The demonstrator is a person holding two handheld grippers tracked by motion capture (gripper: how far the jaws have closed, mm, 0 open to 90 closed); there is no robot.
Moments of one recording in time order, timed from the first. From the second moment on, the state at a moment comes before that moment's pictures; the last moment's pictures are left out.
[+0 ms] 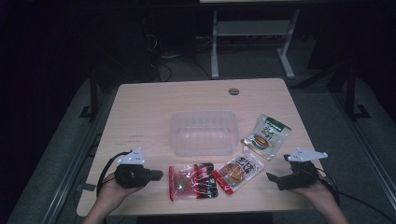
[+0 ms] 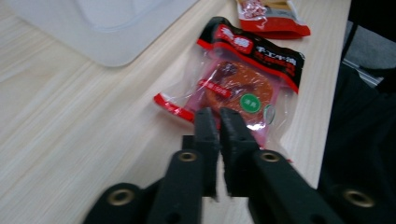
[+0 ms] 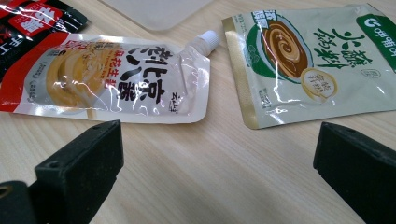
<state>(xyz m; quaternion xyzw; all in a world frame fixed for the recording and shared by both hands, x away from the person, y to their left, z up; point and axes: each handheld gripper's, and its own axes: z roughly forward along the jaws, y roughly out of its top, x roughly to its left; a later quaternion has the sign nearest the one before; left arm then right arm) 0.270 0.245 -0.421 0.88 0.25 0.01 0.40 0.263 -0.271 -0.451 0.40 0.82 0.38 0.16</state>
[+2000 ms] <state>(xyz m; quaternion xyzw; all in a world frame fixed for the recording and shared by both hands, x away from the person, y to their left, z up) 0.314 0.122 -0.447 0.93 0.18 0.02 0.33 0.264 -0.265 -0.454 0.39 0.83 0.38 0.15</state>
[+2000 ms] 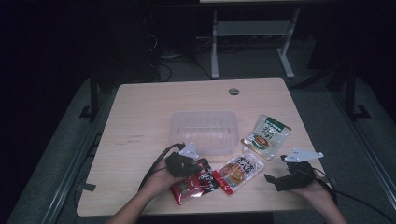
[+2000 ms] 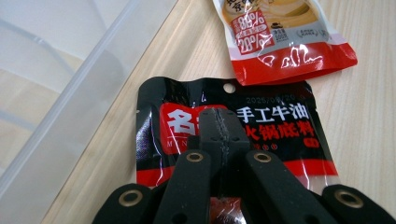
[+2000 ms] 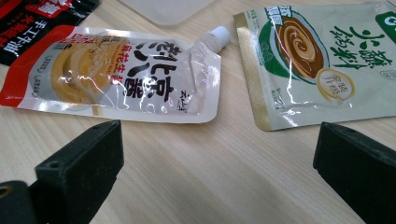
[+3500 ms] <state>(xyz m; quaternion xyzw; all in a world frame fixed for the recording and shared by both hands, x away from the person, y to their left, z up) 0.257 0.209 -0.430 0.91 0.24 0.04 0.33 0.266 -0.262 -0.455 0.39 0.83 0.38 0.15</state>
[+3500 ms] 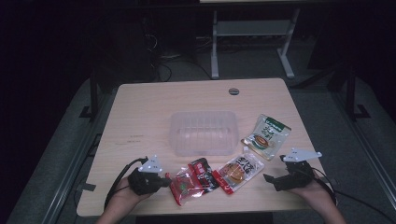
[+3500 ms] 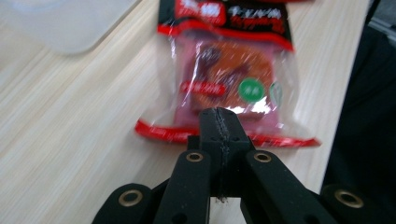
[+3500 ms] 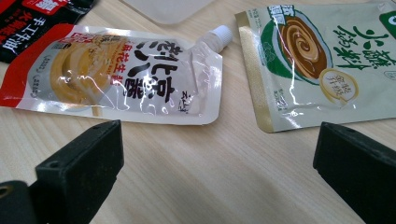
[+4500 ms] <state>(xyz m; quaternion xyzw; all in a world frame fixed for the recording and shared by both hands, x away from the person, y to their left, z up) 0.254 0.216 -0.451 0.91 0.28 0.00 0.30 0.264 -0.250 -0.445 0.38 0.83 0.39 0.14</state>
